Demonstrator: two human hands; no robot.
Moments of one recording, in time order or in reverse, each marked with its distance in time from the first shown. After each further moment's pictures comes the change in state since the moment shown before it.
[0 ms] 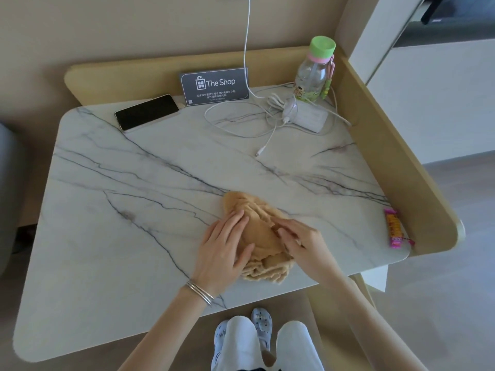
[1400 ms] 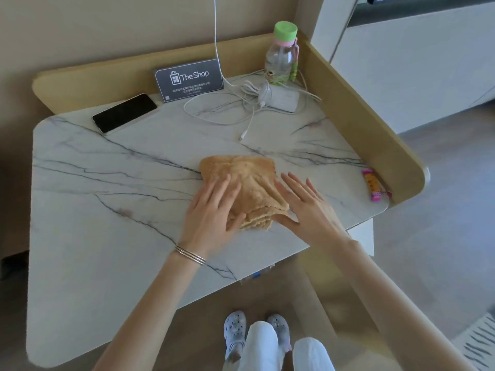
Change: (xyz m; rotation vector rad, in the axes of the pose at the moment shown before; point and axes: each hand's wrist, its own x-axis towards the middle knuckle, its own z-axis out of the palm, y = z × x) left_hand 0.011 -0.017 -0.038 0.166 -0.044 0.154; right_hand -0.029 -0.014 -0.005 -0.658 0.130 -0.211
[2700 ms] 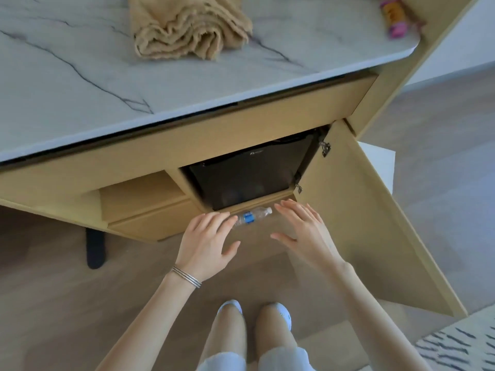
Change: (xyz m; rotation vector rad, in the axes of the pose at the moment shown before) left_hand -0.239 0.118 0.258 0.065 -0.183 -0.030; right_hand -0.271 0.071 0.243 0.199 -0.078 0.120
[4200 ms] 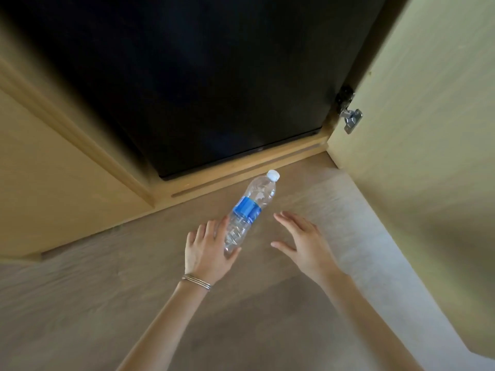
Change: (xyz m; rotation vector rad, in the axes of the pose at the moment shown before) left_hand 0.041 -0.107 0.605 -0.023 0.116 -0.172; right_hand 0.025 0.272 0.503 0.059 0.007 0.119
